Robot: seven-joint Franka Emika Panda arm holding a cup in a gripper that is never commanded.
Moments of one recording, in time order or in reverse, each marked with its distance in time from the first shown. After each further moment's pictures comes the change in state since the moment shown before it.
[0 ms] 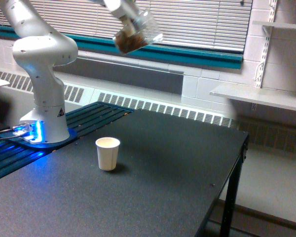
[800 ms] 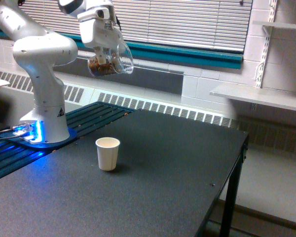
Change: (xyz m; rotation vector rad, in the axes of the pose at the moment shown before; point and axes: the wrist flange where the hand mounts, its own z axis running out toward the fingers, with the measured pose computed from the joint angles) arm -0.081 0.039 0.023 -0.124 -0.153 0.077
